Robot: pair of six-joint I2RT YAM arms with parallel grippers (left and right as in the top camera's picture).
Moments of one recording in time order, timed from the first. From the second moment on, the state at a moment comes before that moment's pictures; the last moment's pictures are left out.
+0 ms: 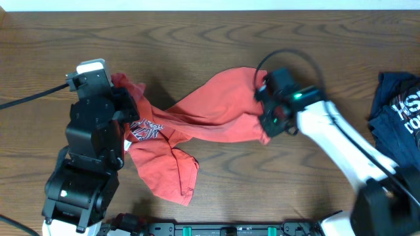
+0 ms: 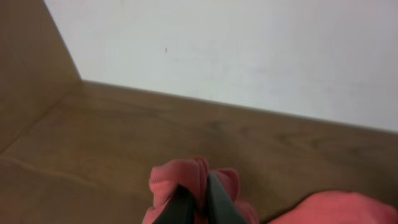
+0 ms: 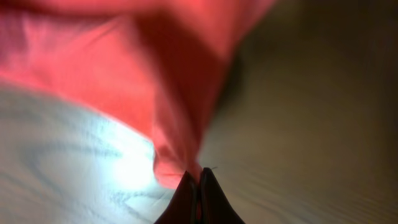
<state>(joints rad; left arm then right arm) -0.28 0.88 1.13 -0.60 -0.43 -0.22 0.39 1.59 1.19 -0.92 0.01 -0.03</state>
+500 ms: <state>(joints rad) -0.28 0.79 1.27 -0.53 -0.40 -0.22 0.22 1.19 1.72 -1.03 0.16 0.10</state>
